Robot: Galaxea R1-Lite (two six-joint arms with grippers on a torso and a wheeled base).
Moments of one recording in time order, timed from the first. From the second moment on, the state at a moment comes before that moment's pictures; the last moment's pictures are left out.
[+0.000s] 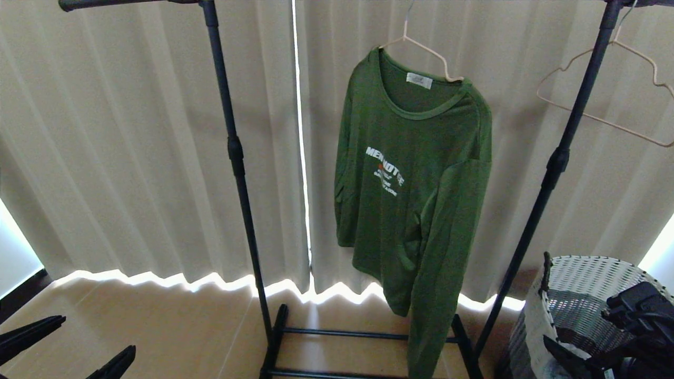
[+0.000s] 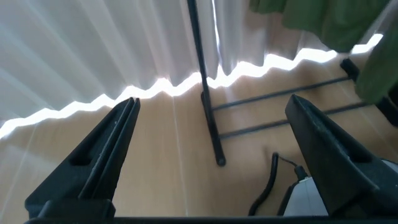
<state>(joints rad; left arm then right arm) -0.27 0.74 -0.22 -0.20 0.08 0.16 0.19 1.24 -0.04 -0.67 -0.17 -0.20</state>
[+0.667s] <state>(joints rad) -0.27 0.72 -0.21 -0.20 0.08 0.16 0.19 1.23 -0.04 -0.67 -0.17 -0.20</state>
